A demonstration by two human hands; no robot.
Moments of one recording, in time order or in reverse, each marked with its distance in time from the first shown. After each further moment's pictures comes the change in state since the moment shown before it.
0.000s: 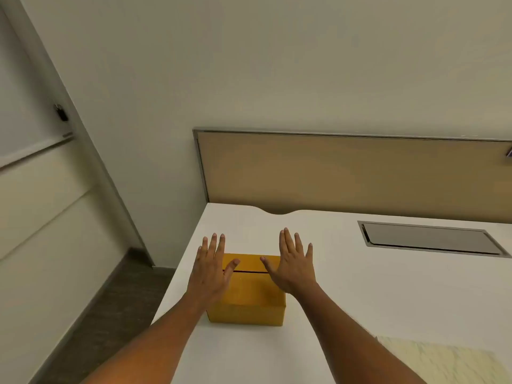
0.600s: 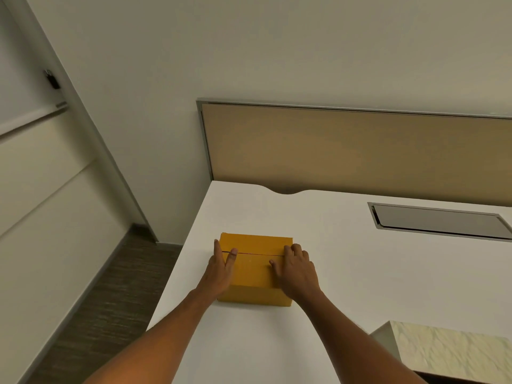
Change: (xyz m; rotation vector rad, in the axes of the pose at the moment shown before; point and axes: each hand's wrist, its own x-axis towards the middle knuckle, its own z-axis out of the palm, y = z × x) left_hand -0.010 -0.013 0.036 -0.620 -0.243 -0.409; right_hand -0.026 -0.012 0.041 0.070 -0.038 0.069
